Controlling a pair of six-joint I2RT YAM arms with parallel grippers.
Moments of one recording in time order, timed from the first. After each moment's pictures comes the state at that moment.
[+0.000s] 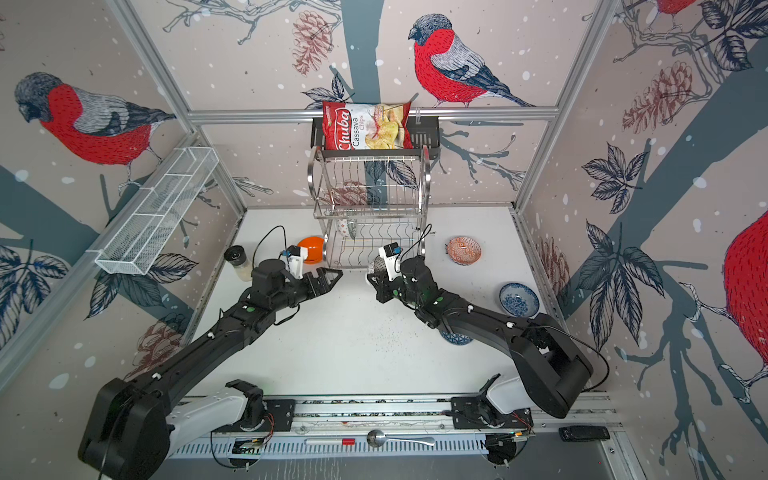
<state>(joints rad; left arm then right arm) -0.36 1.12 0.65 0.01 0.41 -0.71 0.77 1.44 0.75 0.36 -0.22 0.37</state>
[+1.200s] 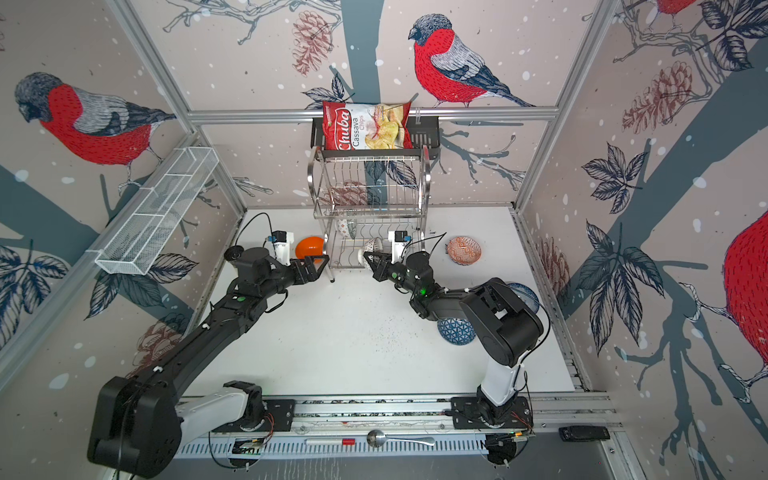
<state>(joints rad) -0.20 1.16 0.69 0.07 0.45 -0.49 0.67 1.79 0.79 0.98 -0.32 0.68</state>
